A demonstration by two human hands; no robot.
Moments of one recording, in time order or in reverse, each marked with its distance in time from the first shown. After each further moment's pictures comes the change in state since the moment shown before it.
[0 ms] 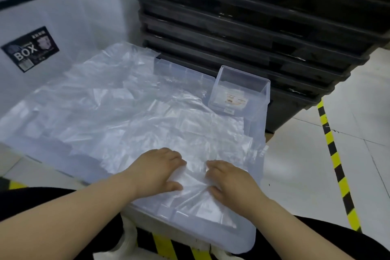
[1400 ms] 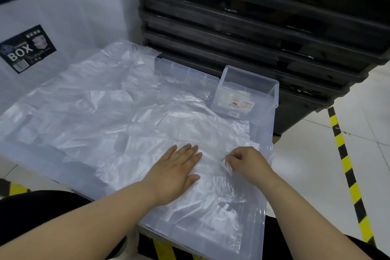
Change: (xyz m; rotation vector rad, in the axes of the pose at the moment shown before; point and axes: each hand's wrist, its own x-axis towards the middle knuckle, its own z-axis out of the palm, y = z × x) left_hand 0.035 0.010 0.021 0.038 -0.001 -0.123; right_hand 0.046 0.048 -0.010 0.486 0.035 0.535
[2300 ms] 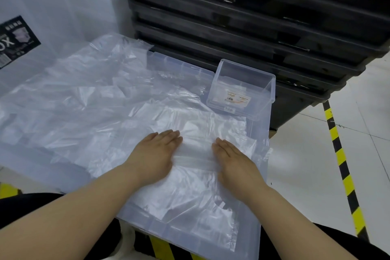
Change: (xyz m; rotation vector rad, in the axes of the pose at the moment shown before) left_hand 0.010 -0.025 -0.019 0.009 -0.001 -0.124; right_hand -0.018 -0.005 0.016 -0.563 0.006 -0.377
